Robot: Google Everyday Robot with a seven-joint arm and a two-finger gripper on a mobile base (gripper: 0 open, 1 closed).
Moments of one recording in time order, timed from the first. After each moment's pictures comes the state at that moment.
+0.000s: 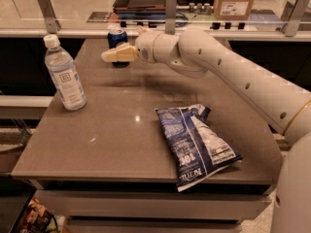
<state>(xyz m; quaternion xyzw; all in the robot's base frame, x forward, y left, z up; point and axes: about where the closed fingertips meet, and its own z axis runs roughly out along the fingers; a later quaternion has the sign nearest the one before) 0.759 0.094 0.909 -0.37 0.65 0.29 0.60</state>
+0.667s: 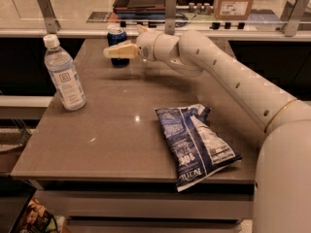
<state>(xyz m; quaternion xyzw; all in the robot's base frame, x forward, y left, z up) 0.789 0.103 0.902 -0.36 0.63 0.32 0.61</state>
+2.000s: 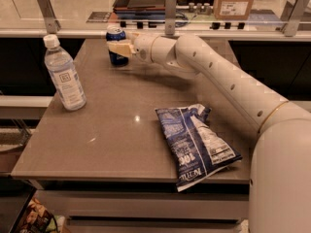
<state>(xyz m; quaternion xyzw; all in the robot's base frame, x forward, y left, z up) 0.794 0.112 0.893 -0.36 0.62 0.34 0.61</state>
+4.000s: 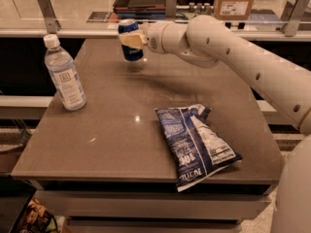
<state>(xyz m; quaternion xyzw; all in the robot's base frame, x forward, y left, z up) 0.773 0.061 0.926 -0.34 0.69 0.26 0.59</state>
